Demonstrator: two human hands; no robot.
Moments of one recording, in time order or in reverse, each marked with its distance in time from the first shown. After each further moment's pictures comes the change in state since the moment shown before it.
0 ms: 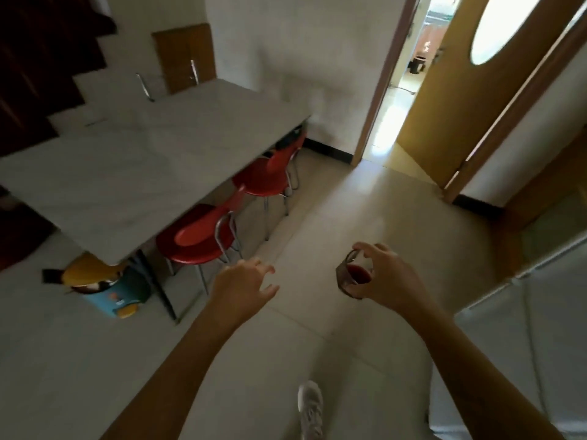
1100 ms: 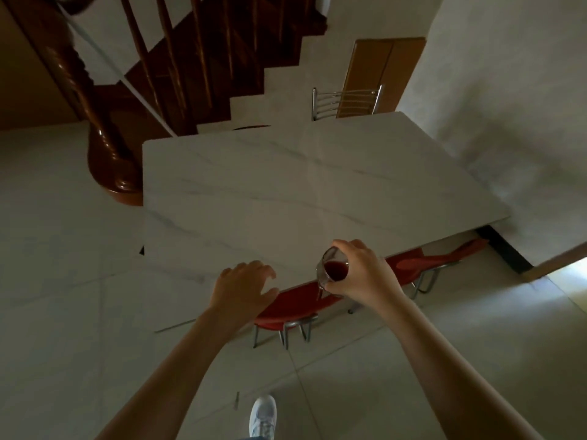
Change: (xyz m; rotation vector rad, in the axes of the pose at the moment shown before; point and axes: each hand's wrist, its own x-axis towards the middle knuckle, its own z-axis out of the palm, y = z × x) left_hand 0.267 -0.257 -0.068 -0.102 0.084 -0.668; right_hand 0.494 -0.220 0.099 -0.100 -0.348 -0.639
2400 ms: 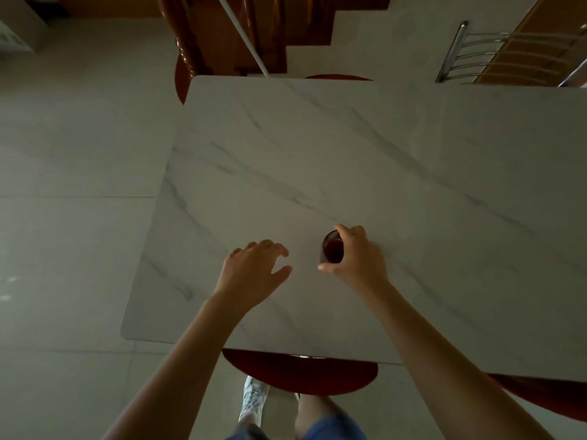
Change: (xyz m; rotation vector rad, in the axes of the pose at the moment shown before) left_hand 0.205 -0.034 0.012 -0.124 0.002 -0.438; right_hand 0.303 0.050 0.090 0.052 -0.336 -0.160
